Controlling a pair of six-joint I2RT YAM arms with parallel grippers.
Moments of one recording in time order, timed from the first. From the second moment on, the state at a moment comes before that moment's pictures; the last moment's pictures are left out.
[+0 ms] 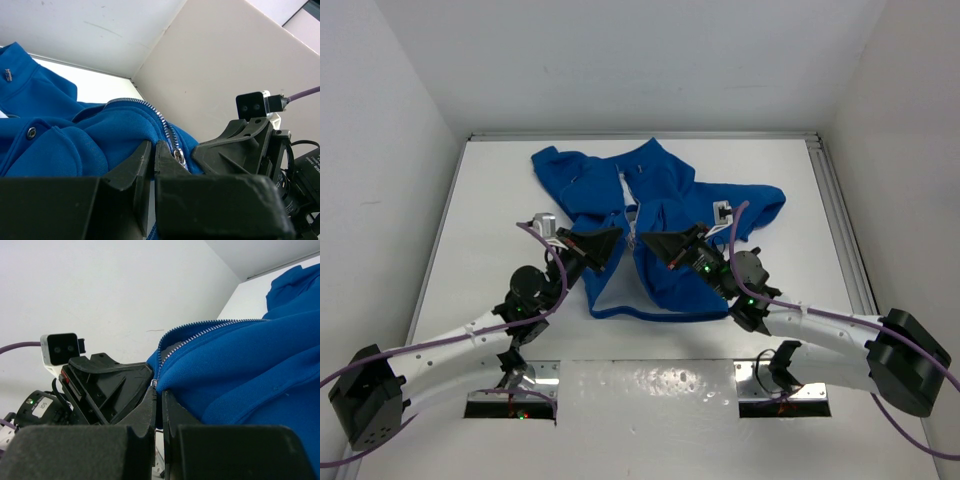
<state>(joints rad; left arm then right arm) -0.83 0.84 0.33 0.77 -0.24 -0.63 0.87 1.11 0.40 0.93 0.08 0.87</state>
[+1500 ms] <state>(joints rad) -0.83 0.68 0.46 0.25 -0.06 -0.77 0.87 1.08 0.40 0.93 -0.08 0.78</state>
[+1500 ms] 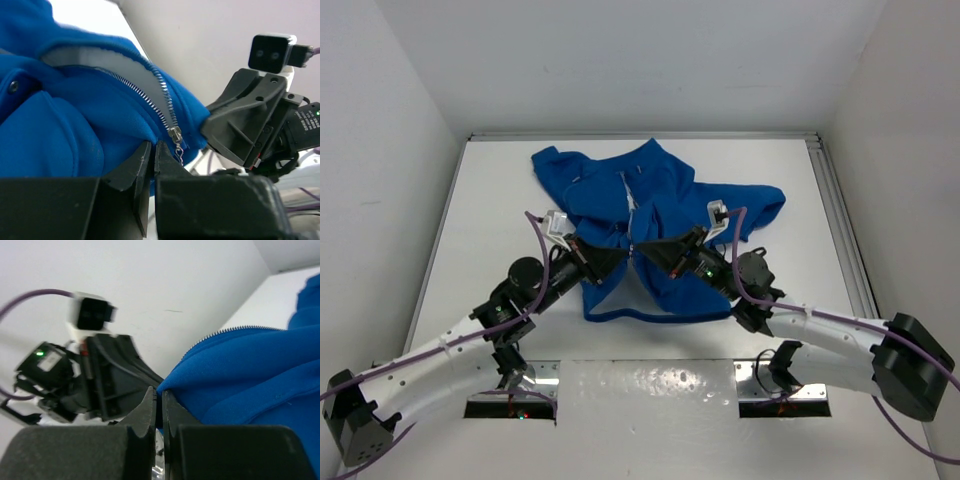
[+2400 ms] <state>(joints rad) -0.83 0.65 0.42 0.23 0.03 -0.89 0.87 1.06 0.37 0.89 -0.01 0.72</state>
